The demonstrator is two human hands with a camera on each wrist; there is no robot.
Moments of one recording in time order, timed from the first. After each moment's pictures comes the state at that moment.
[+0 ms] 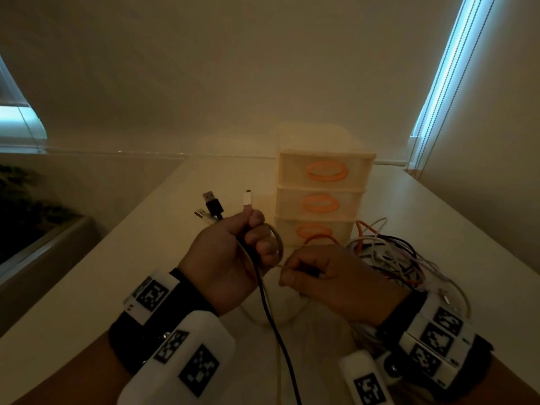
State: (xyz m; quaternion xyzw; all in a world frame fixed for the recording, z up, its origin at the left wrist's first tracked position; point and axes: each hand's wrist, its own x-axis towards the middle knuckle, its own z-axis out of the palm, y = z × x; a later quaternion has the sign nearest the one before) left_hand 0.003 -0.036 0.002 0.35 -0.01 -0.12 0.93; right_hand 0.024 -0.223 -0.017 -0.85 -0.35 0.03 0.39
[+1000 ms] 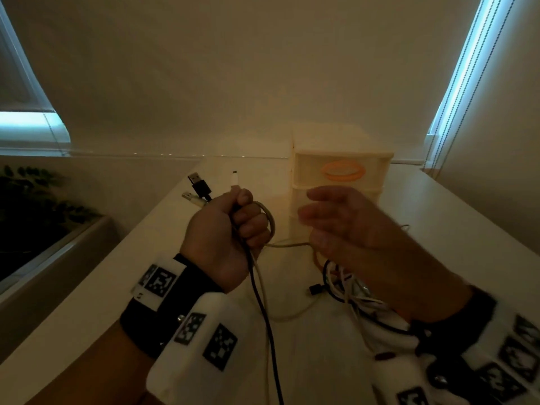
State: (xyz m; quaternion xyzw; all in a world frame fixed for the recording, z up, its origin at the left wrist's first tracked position) left_hand 0.006 -0.015 0.018 0.35 -0.01 -0.01 0.94; right_hand 0.000 -0.218 0.025 -0.75 -0.31 0.01 0.59
